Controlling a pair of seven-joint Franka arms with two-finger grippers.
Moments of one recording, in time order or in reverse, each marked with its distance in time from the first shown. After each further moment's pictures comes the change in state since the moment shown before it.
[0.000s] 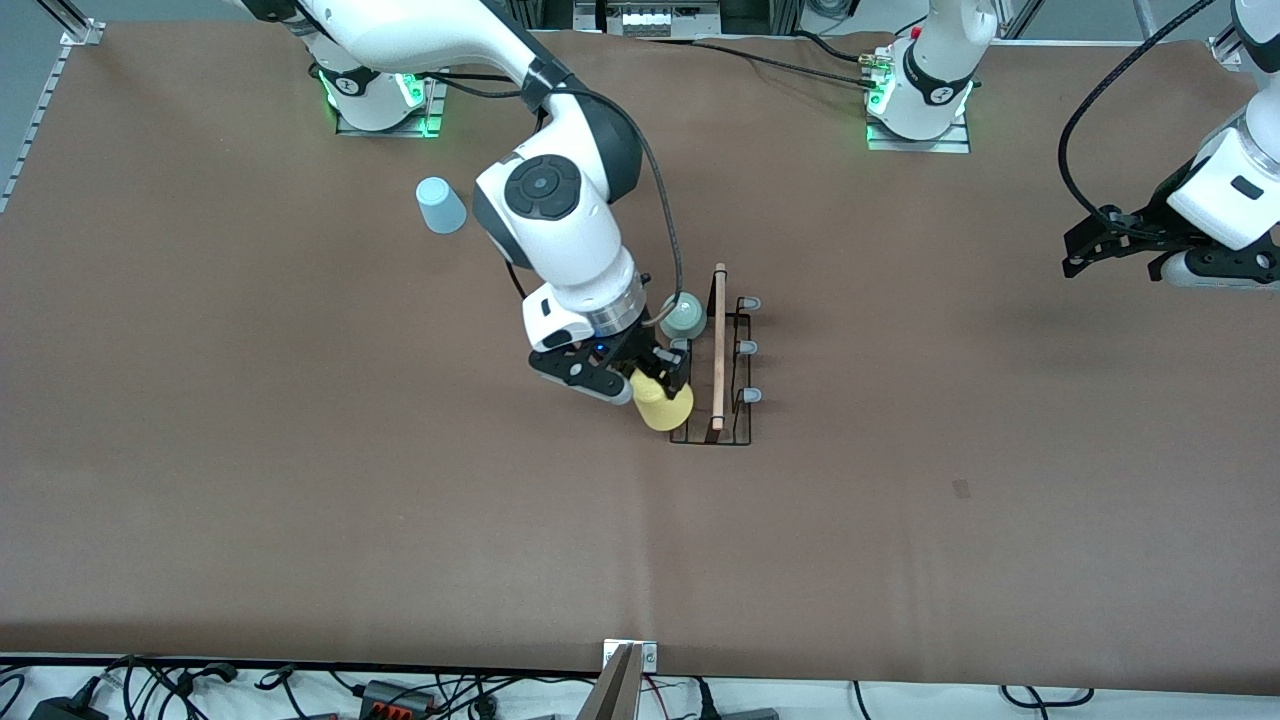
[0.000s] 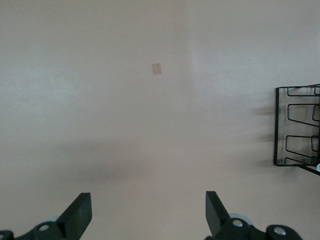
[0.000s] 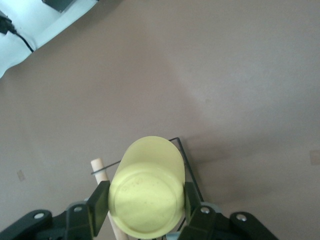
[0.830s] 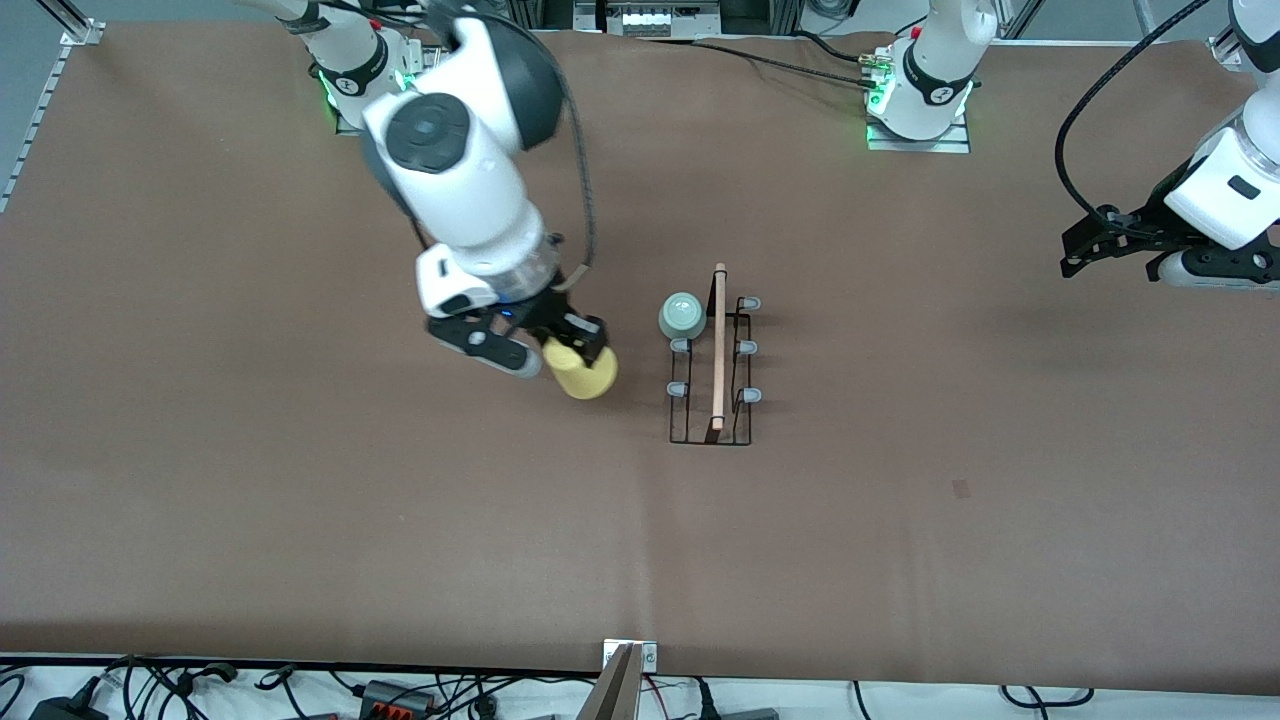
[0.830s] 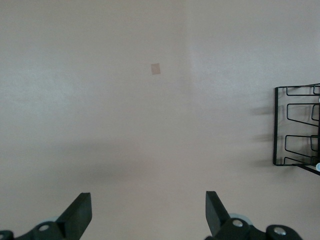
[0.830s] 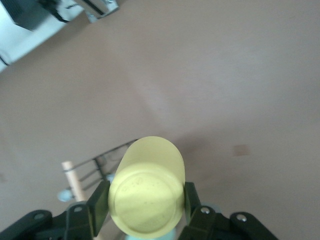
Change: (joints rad) left arm -0.003 0.000 0.000 0.000 0.000 0.001 0.000; right arm -0.110 -0.184 0.041 -0.115 0.000 -0.138 -0.025
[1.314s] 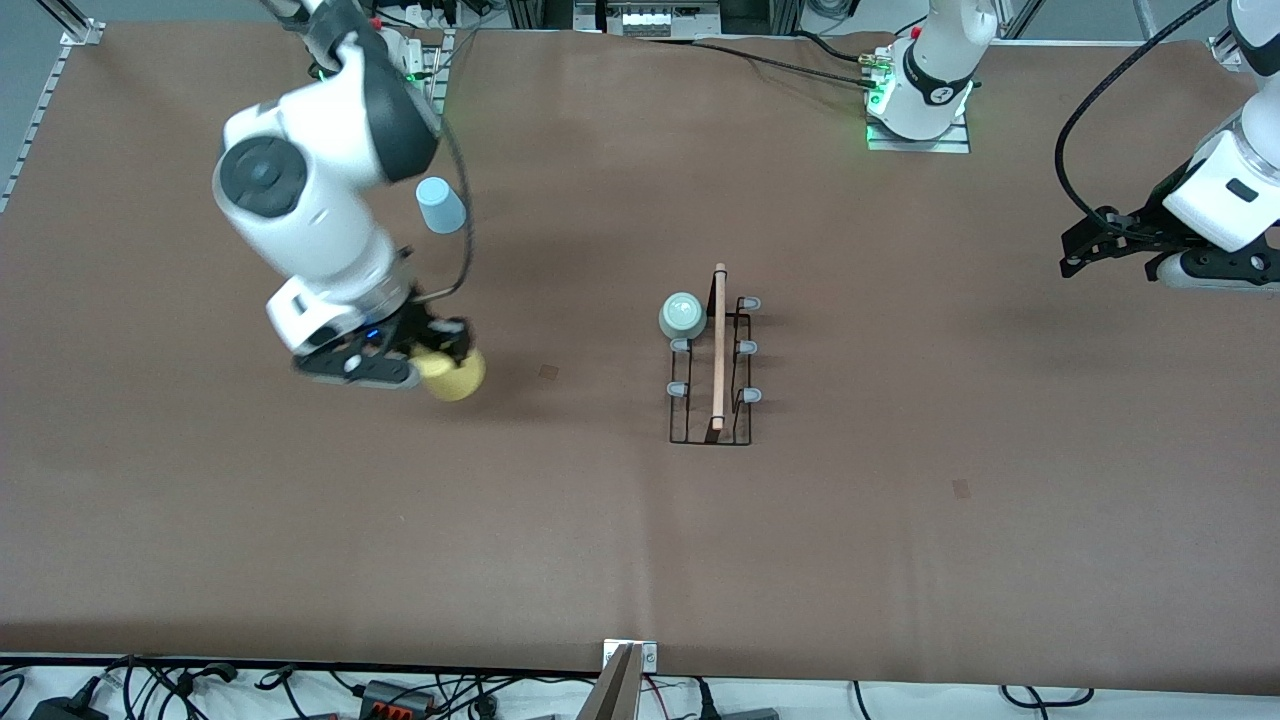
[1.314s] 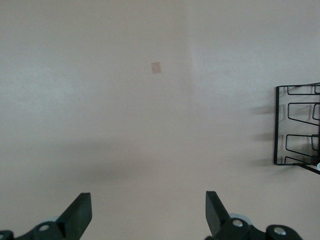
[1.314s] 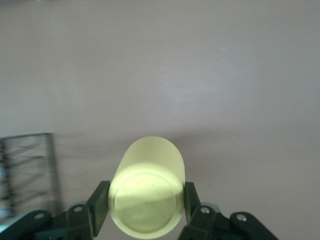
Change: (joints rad) left arm -0.001 0.000 0.002 -0.002 0.000 0.000 0.000; right arm -0.180 -0.226 0.011 -0.288 0.000 -0.081 -0.418
